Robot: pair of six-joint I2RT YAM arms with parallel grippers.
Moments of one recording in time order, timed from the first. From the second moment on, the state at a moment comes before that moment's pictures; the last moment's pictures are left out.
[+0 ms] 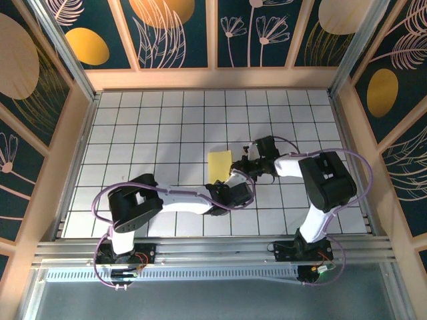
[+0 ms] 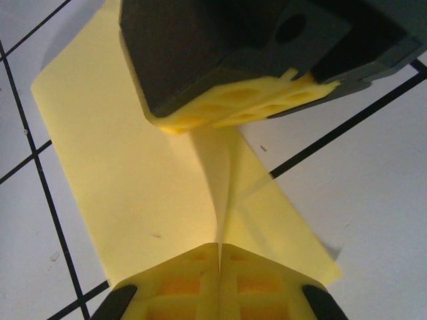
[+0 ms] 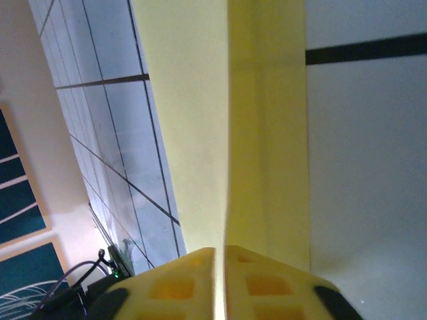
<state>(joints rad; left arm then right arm) -1.21 1.88 1.10 -0.31 -0.60 -0.45 0.40 1.74 0.77 0.03 -0.79 0.74</state>
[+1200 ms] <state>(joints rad) -0.91 1.67 0.76 0.15 0.18 -0.73 0.59 1.42 0.49 -0.05 -0.57 0.71</state>
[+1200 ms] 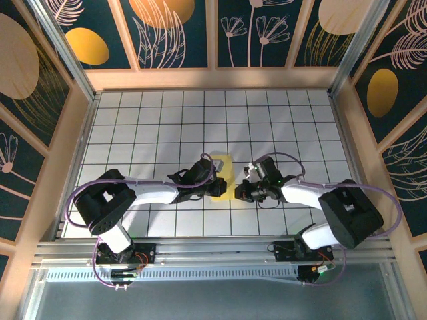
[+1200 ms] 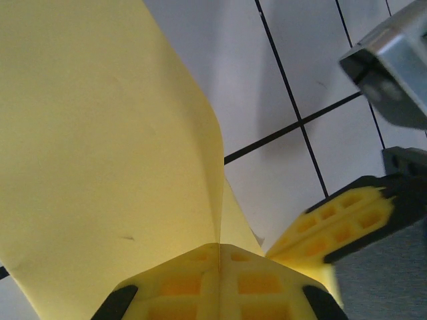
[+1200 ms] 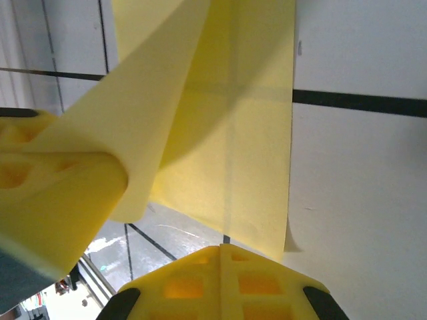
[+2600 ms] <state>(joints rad) -0.82 1.70 0.78 0.03 0.12 -0.61 0.60 1.52 0.55 -0.09 -0.52 0.70</state>
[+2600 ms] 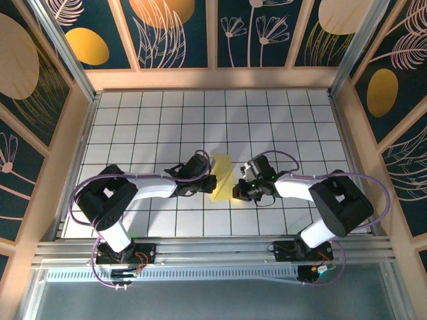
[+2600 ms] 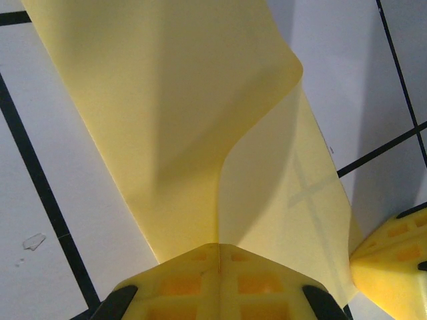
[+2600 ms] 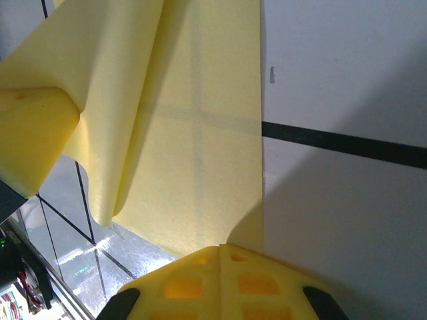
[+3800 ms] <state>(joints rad) -0.82 1.76 0.82 0.02 0.10 -0.58 0.60 1.53 0.56 -0.09 -0.52 0.68</state>
